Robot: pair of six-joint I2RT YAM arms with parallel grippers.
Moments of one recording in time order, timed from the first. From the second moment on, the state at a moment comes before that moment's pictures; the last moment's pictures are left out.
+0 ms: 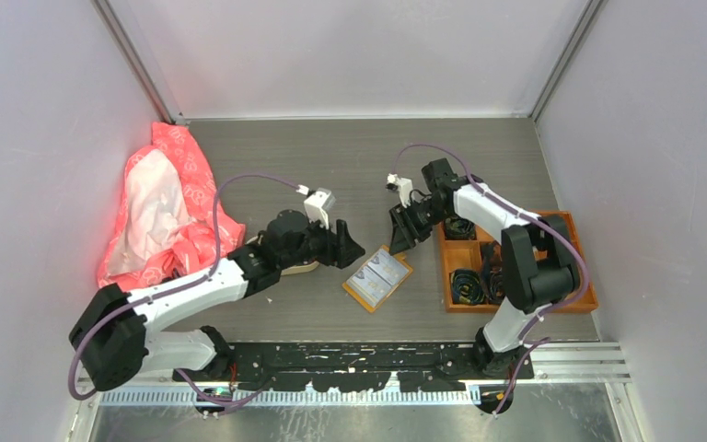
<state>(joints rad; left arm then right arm) -0.83 1.20 0.72 0.12 0.08 -0.52 0.30 1.66 1.10 -0.70 -0.74 -0.33</state>
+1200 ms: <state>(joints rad) -1.02 1.43 0.32 0.57 0.01 -0.84 0.45 1.82 1.18 -0.80 -0.51 -0.29</state>
